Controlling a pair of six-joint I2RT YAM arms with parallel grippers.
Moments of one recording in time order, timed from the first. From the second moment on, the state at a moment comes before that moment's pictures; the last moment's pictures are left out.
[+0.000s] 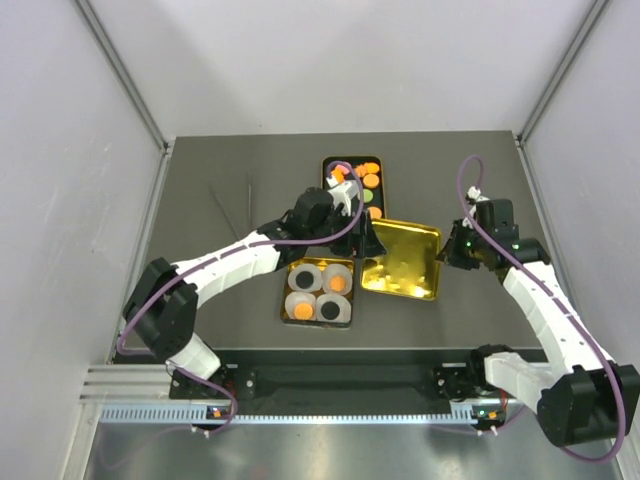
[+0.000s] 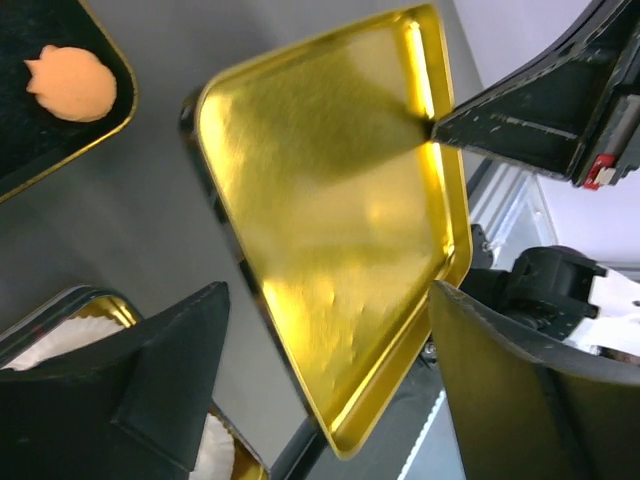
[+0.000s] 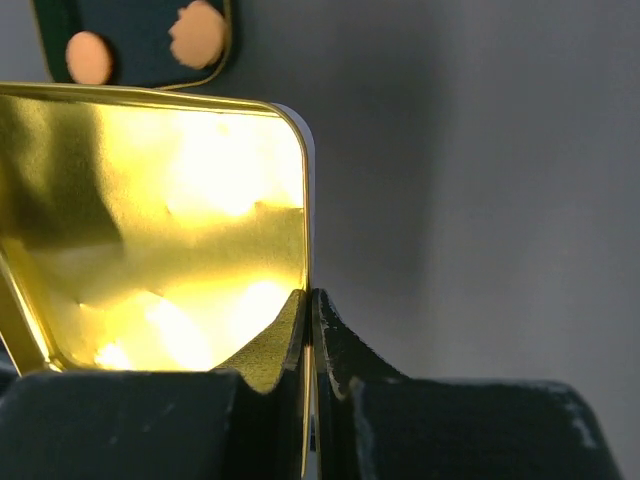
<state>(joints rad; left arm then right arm) -0.76 1.58 1.10 -0.03 0.40 -0.63 0.14 1.03 0.85 -0.71 -0.17 0.39</state>
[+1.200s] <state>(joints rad) -0.61 1.56 1.35 -0.38 0.48 -0.66 1.37 1.16 0.93 -0.49 0.92 0.05</state>
